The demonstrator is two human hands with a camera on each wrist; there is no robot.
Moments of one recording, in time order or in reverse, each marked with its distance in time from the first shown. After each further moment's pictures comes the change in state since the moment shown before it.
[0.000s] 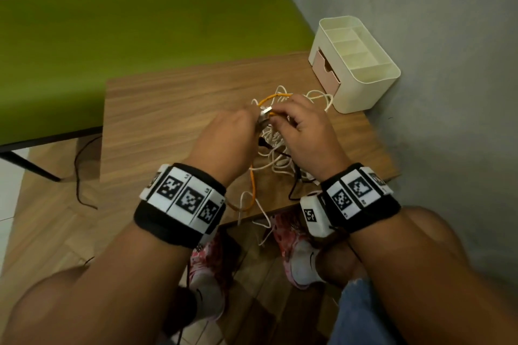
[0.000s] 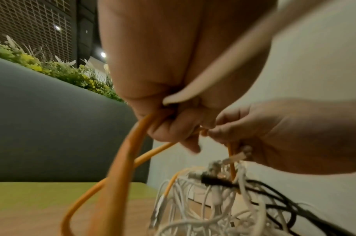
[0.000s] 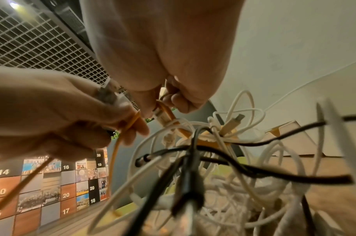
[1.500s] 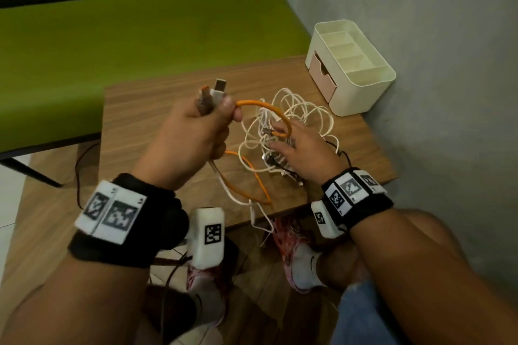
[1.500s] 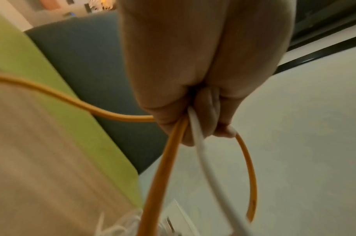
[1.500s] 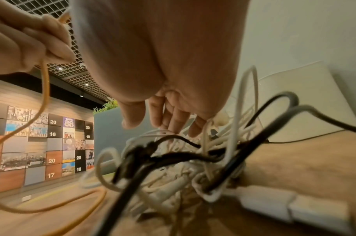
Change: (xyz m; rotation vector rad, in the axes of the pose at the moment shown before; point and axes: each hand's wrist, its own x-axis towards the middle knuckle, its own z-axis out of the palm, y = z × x) left_hand -0.013 -0.020 -0.028 -1.145 -0.060 -0.162; right_hand -0.009 0.022 -0.007 -0.092 -0.364 0.312
